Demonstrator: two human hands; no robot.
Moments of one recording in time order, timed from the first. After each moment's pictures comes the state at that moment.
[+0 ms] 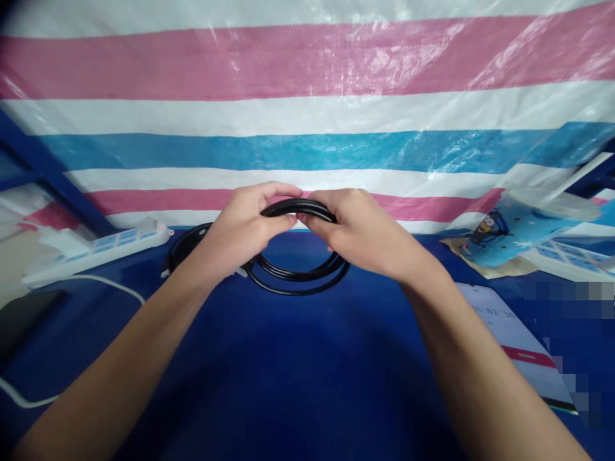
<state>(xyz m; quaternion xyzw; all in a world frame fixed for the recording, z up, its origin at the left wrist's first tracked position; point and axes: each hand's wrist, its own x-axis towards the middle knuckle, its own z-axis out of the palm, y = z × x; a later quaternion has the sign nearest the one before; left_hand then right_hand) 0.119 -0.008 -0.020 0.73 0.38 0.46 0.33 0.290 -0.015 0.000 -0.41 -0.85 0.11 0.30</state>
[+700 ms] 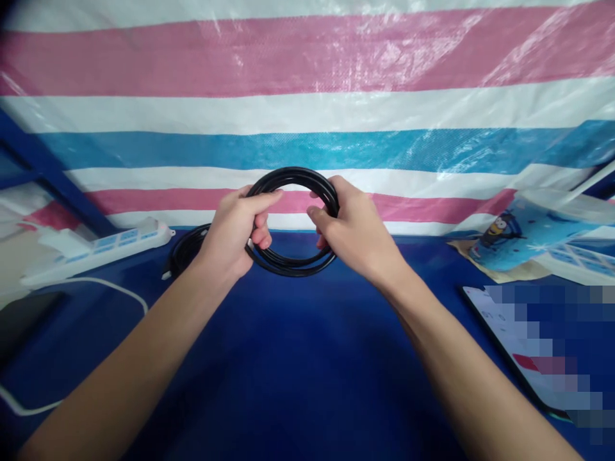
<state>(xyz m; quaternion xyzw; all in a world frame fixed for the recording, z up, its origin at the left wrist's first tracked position) 0.120 0.000 -0.029 0.48 0.39 0.59 0.51 0.268 -0.003 -0.020 -0.51 -0.70 0.22 0.45</state>
